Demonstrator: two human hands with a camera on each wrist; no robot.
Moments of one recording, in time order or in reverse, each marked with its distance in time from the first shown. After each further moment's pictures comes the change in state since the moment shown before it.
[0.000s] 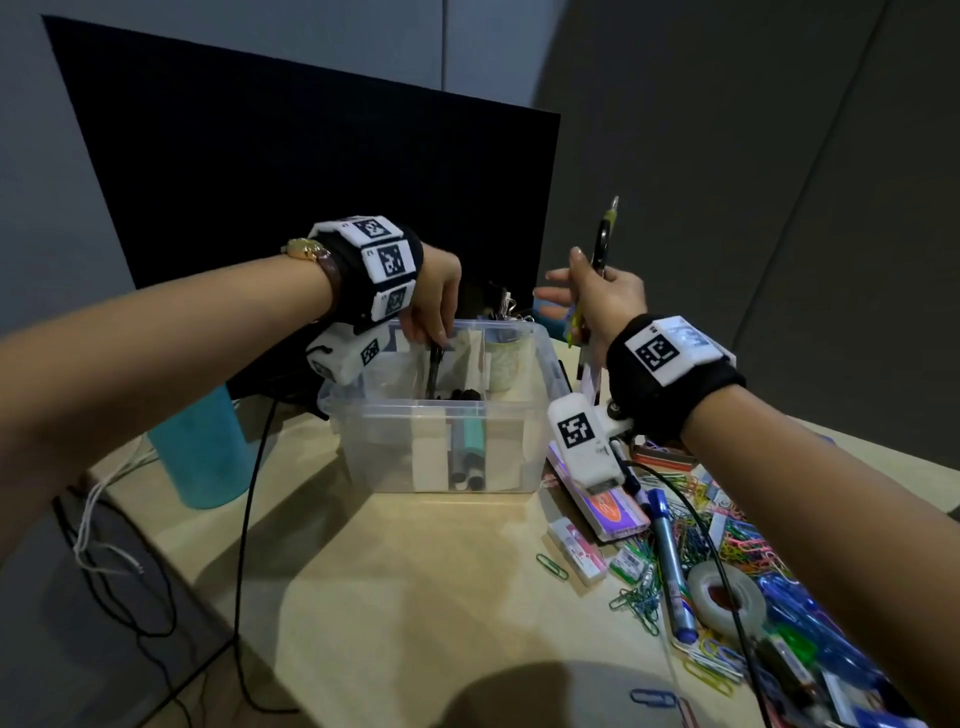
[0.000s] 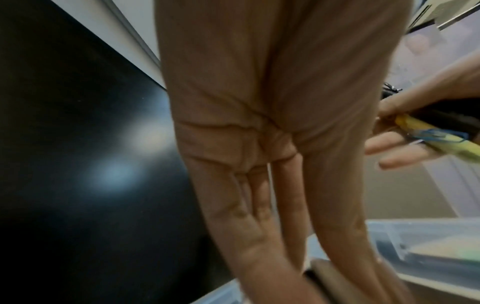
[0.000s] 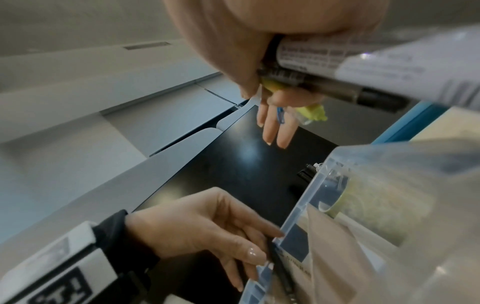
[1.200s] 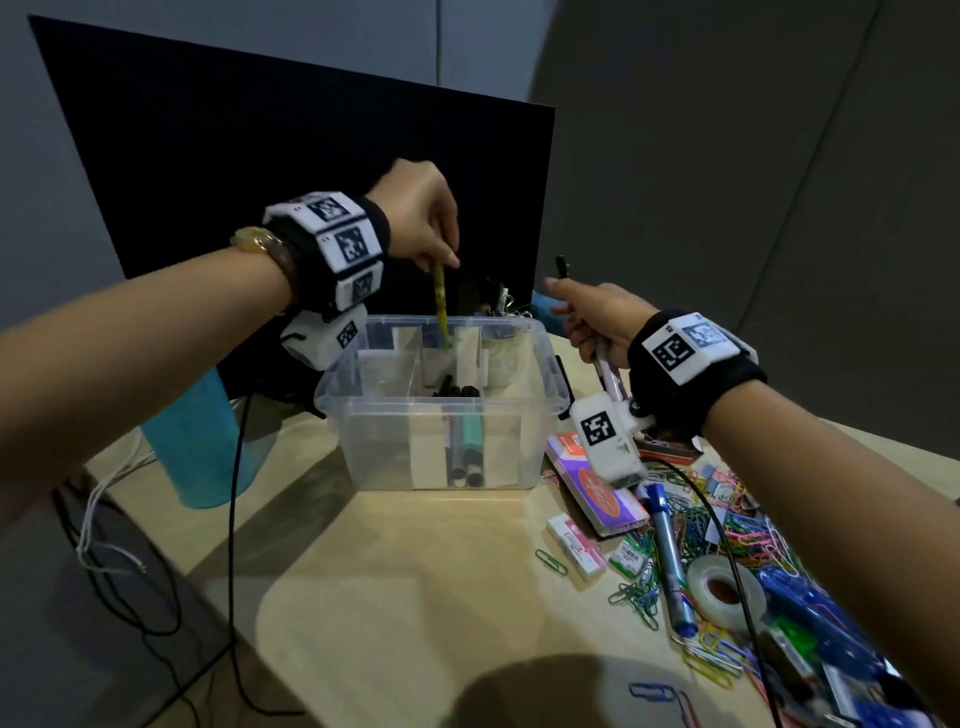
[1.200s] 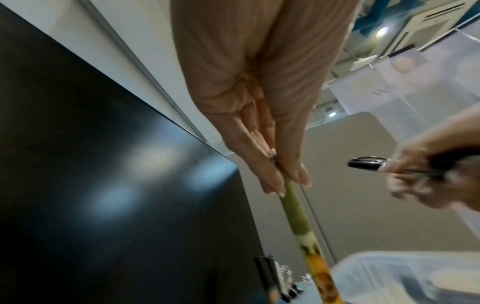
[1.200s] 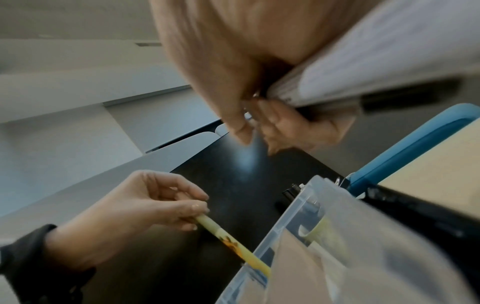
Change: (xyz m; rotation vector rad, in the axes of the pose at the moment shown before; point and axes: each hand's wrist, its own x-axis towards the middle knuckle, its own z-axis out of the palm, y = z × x) left_hand -0.023 -0.002 -0.024 -0.119 0.597 0.284; right_hand -0.001 -0.008 -0.015 -0.365 -0.193 0.235
